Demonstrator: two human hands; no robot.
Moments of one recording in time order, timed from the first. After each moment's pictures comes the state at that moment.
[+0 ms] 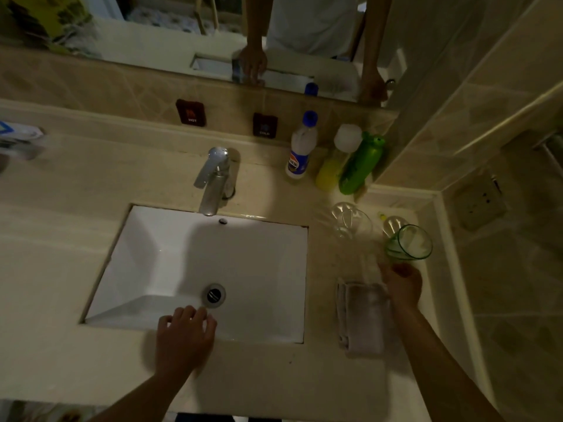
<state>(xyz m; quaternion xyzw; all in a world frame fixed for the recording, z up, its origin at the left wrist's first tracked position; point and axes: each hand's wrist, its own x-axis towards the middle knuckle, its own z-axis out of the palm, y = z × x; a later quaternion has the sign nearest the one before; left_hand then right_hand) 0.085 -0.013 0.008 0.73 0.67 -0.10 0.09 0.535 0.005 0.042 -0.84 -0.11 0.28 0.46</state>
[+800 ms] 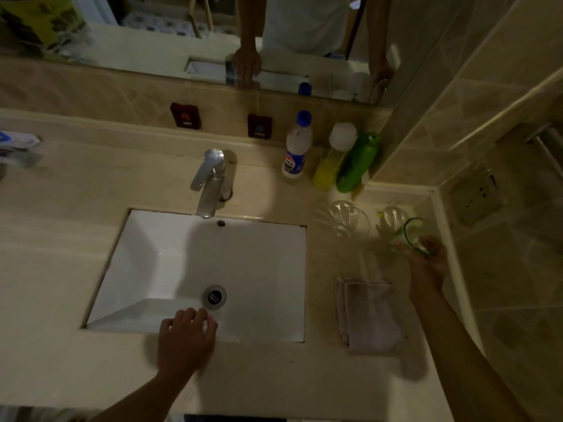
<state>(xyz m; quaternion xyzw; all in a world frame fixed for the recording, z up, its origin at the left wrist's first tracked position) 0.081 -0.013 -0.001 0.74 0.66 -0.08 0.10 0.560 0.024 0.090 -0.76 -0.16 0.23 0.58</state>
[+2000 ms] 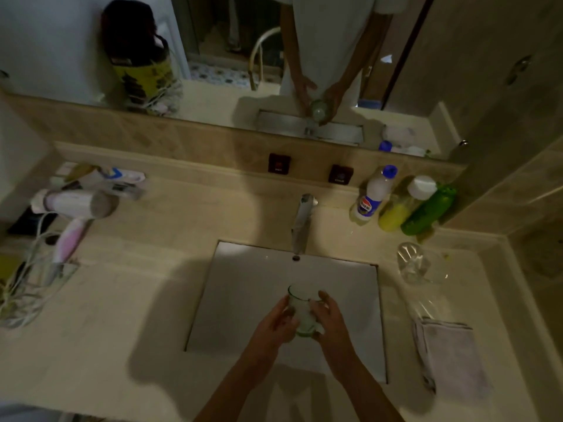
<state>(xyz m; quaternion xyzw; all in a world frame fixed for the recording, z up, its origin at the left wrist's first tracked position) 0.039 0.049 0.105 0.41 0.49 0.27 0.72 0.193 0.033 0.120 -0.64 -0.20 0.59 0.46</state>
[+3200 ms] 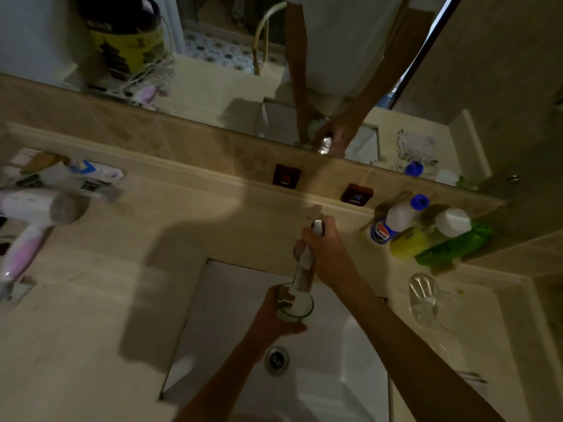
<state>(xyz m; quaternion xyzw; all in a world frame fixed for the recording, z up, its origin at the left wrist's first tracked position) 0.066 0.173 0.046 0.41 0.53 0.24 0.70 0.211 0.264 0.166 -0.67 -0.47 0.44 0.36</state>
